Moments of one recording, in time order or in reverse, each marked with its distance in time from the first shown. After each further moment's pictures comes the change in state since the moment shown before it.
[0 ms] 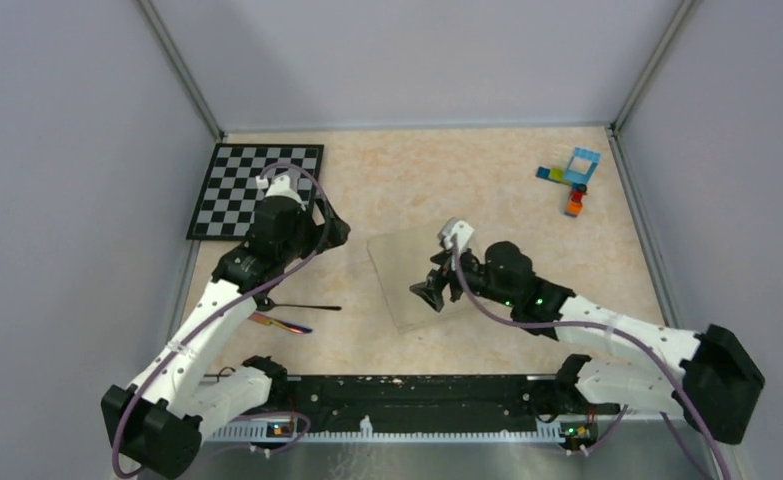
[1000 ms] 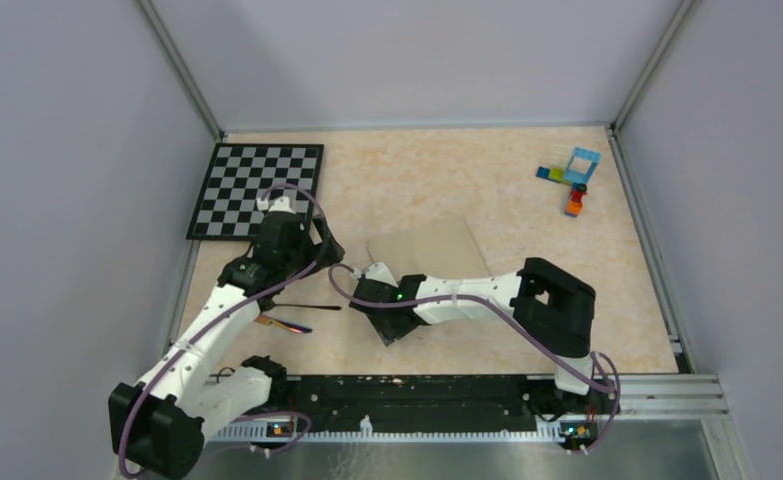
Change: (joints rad) left arm 0.066 -0.002 -0.113 -0.090 -0.011 -0.044; right arm 0.409 0.908 0.687 -0.817 0.457 0.474
